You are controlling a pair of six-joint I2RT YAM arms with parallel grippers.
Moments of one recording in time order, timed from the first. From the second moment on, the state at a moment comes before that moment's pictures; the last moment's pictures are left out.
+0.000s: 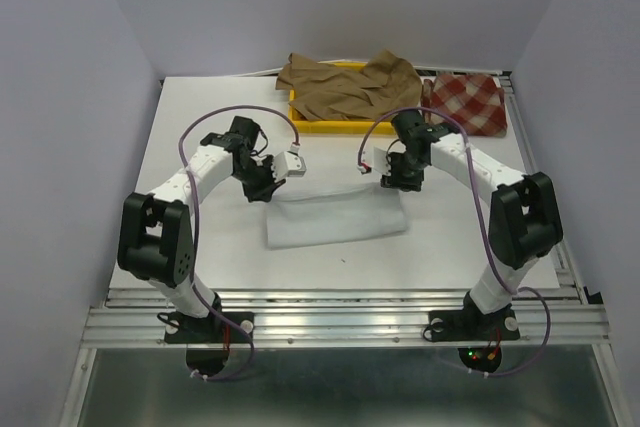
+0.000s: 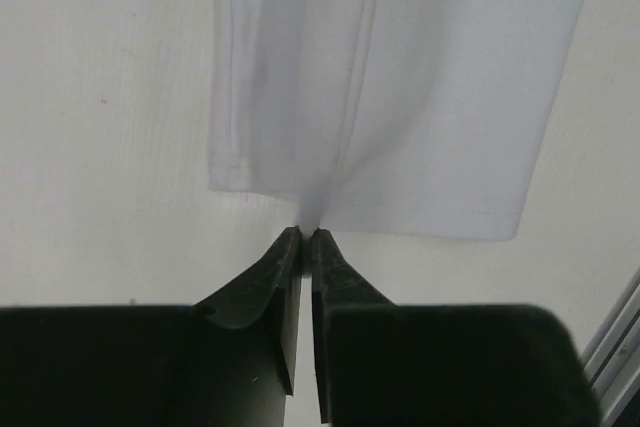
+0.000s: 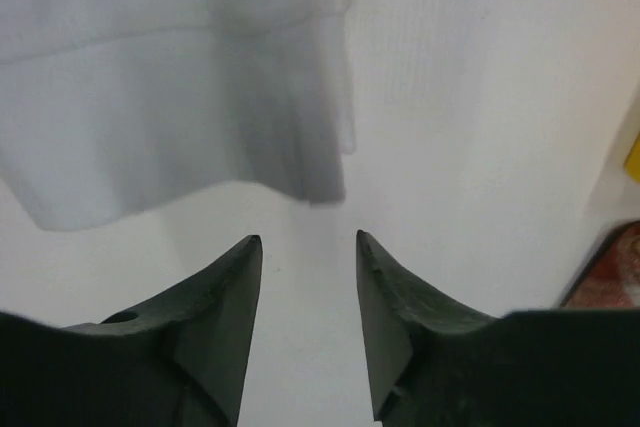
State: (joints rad) left arm -0.28 1.59 1.16 -0.86 0.45 0.98; right arm 0.40 1.73 1.33 -0.87 -0.15 -1.11
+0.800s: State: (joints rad) left arm -0.28 1.56 1.11 -0.73 0.43 0.70; right arm 0.31 2.02 1.67 -0.85 -0.38 -0.88
